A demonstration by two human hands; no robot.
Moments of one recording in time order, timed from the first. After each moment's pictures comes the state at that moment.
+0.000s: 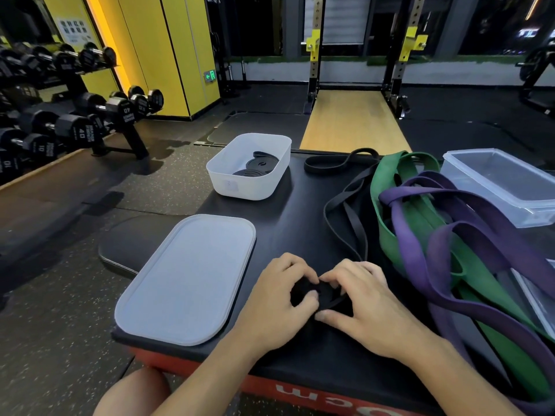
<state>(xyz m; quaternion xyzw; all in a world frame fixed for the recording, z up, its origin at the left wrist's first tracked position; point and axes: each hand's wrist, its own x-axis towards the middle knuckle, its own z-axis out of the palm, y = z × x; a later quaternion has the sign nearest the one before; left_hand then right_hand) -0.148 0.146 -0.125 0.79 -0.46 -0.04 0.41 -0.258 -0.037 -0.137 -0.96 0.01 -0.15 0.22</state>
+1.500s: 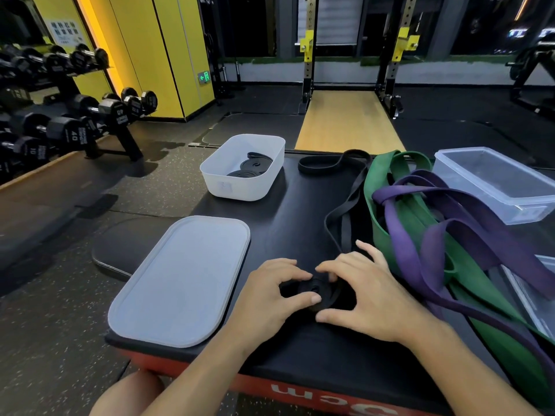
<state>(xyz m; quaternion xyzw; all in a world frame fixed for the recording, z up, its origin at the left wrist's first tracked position) -0.133 0.145 -0.137 0.79 -0.40 -0.08 0.45 -0.255 -0.051 -0.118 -0.98 0.00 -0.15 0.15</state>
